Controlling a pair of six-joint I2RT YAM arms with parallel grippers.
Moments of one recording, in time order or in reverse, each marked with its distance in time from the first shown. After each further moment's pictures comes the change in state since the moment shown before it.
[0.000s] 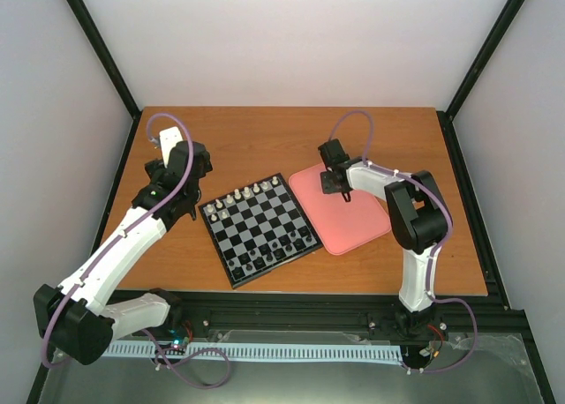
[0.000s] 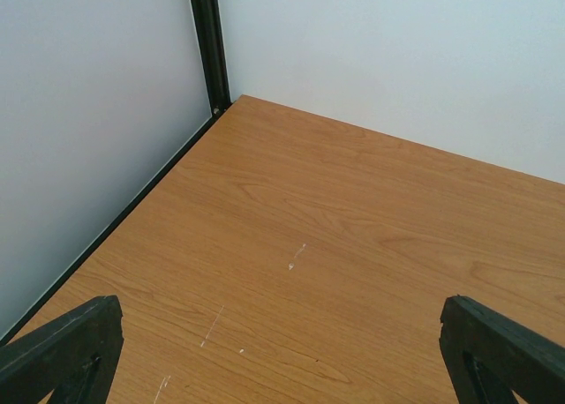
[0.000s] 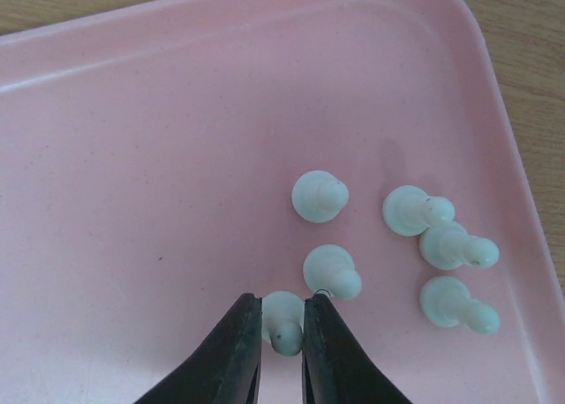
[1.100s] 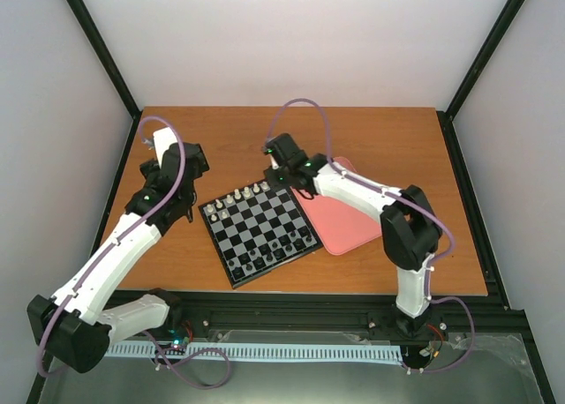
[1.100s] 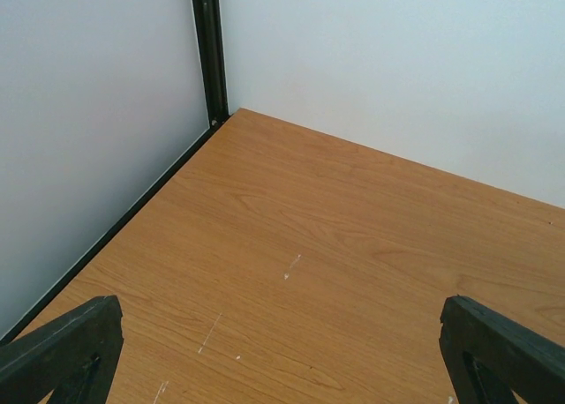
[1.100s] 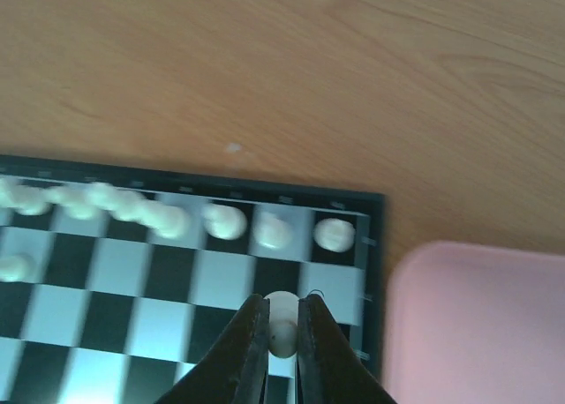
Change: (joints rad) left arm 0.000 -0.047 0.000 -0.006 0.004 -0.002; right arm 0.304 -0.082 0.220 -0.050 -0.129 -0.044
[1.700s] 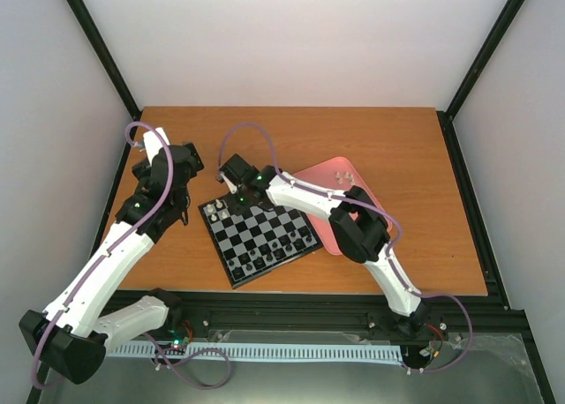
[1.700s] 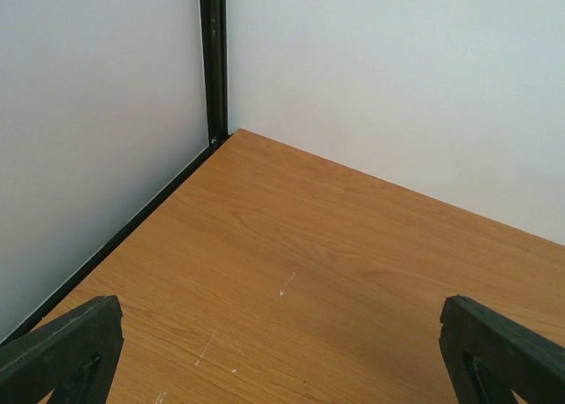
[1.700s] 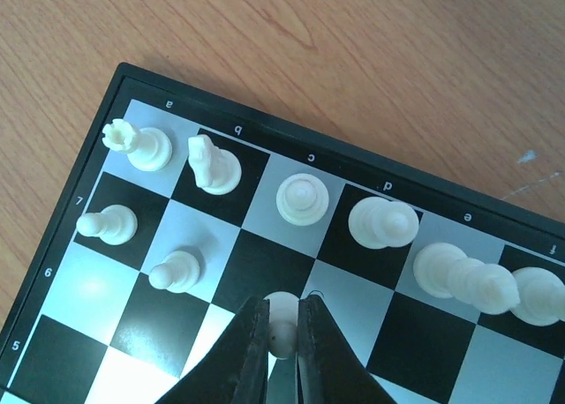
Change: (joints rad) left arm 0.000 -0.076 0.000 0.000 -0.008 -0.004; right arm 0.197 0.365 0.380 -0.143 -0.132 -0.053
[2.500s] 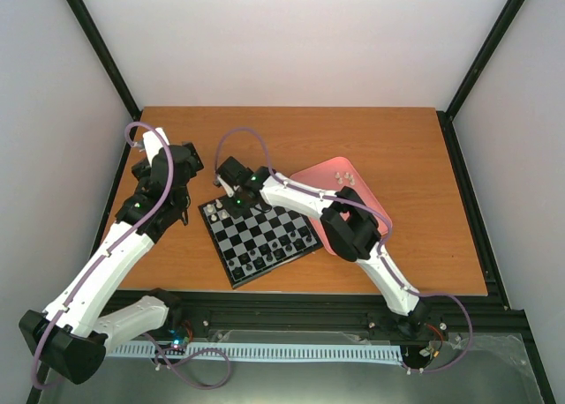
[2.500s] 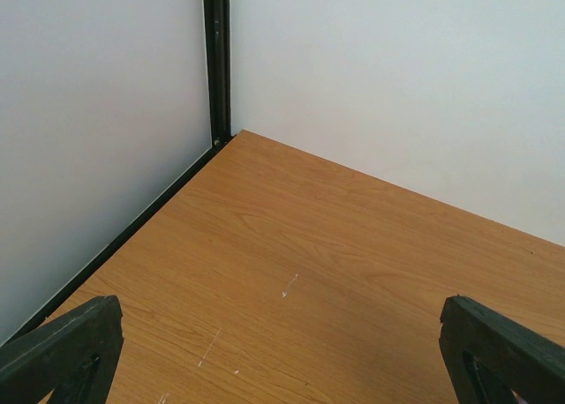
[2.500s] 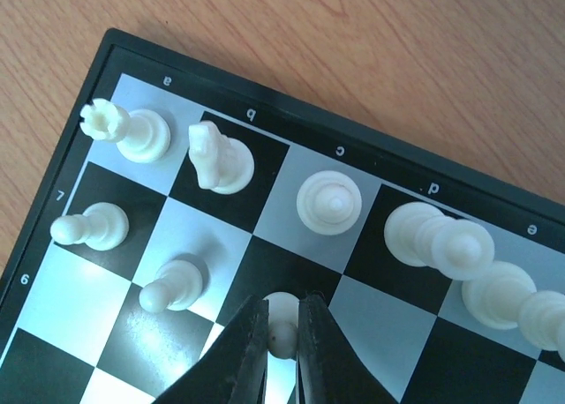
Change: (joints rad) left arm 0.000 0.000 0.000 0.000 -0.008 0.000; right arm 0.006 0.096 0.097 -0.066 -0.032 -0.013
